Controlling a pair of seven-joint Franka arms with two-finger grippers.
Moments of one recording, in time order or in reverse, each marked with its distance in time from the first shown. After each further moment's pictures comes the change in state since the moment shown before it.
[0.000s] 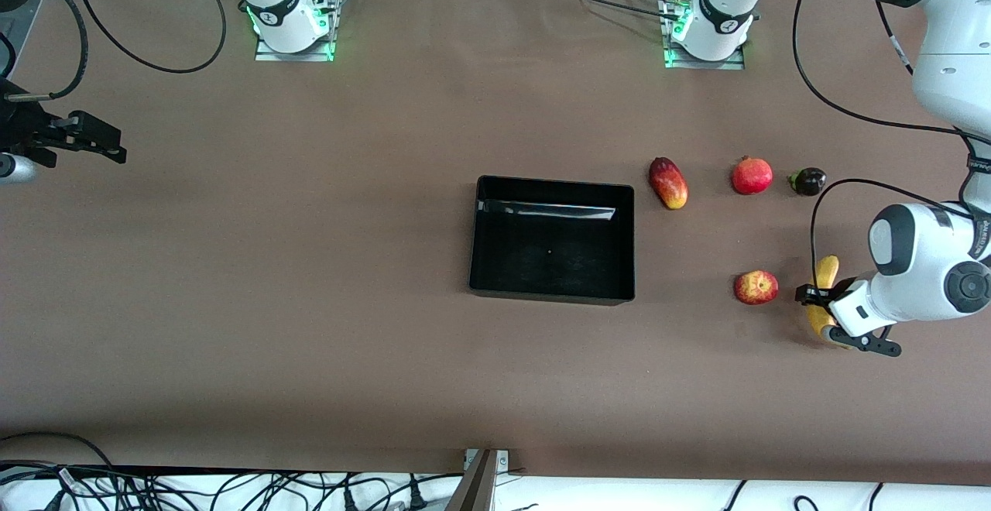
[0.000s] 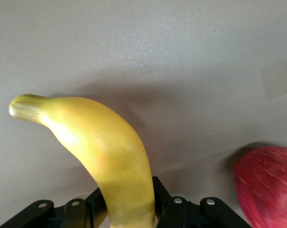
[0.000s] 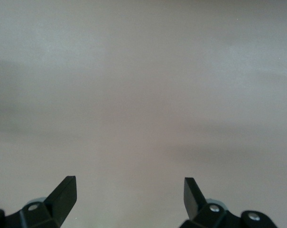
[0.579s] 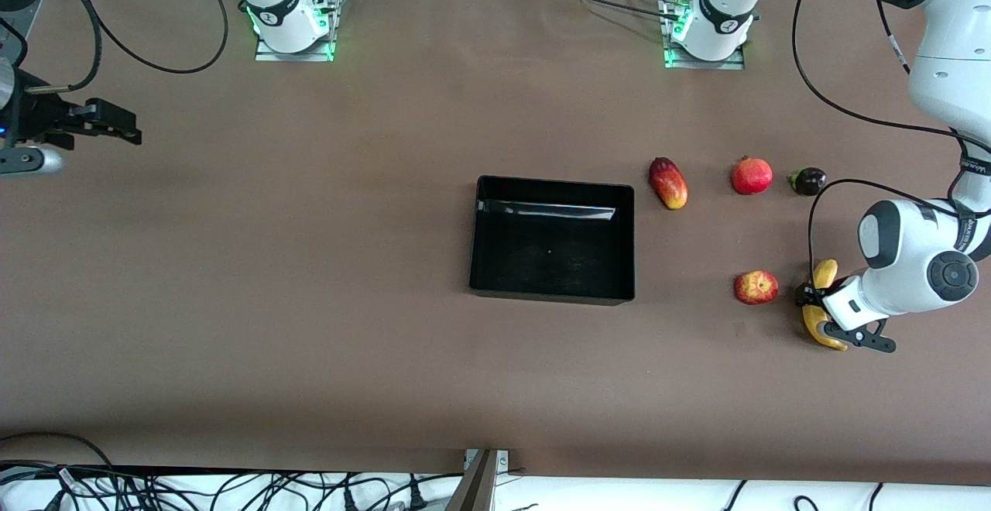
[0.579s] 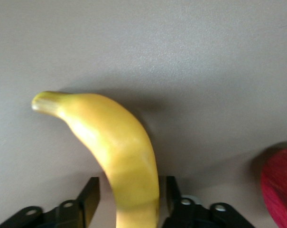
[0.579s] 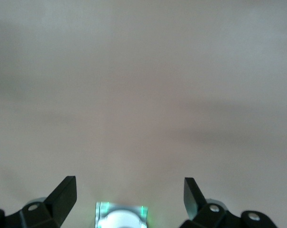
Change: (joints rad) left arm 0.006 -0.023 0.014 -0.042 0.040 0.039 0.001; right arm 0.010 0.005 0.018 -0.002 0.003 -0.166 0.000
